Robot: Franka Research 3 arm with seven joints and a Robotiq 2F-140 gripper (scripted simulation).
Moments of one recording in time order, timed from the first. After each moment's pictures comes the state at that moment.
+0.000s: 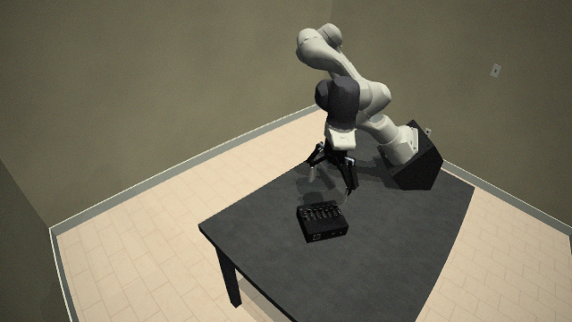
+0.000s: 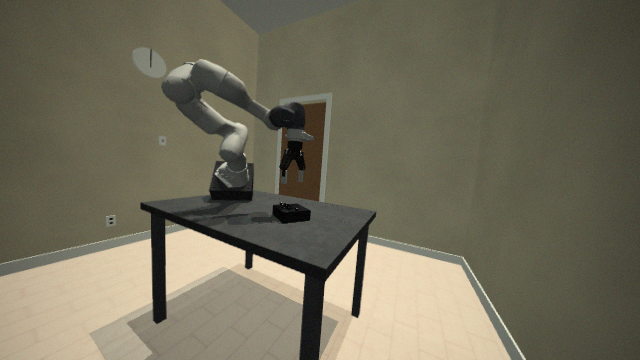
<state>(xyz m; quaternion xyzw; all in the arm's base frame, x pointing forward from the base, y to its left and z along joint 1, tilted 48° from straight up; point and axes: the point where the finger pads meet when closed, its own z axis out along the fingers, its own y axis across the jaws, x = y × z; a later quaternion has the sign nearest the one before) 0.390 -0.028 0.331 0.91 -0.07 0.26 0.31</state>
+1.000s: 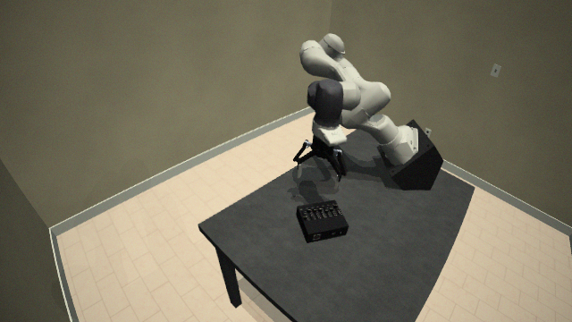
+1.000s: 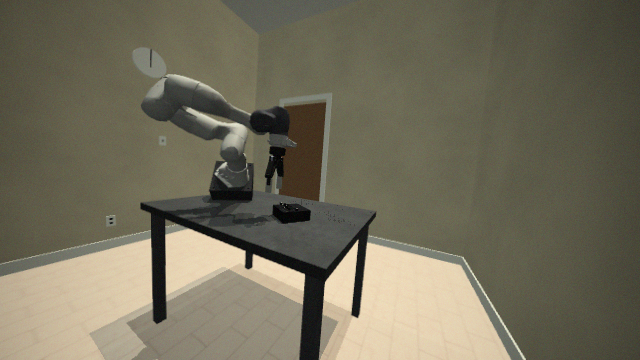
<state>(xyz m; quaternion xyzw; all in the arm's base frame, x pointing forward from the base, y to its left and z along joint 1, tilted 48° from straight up) 0.339 -0.118 0.321 0.91 0.09 0.18 0.35</state>
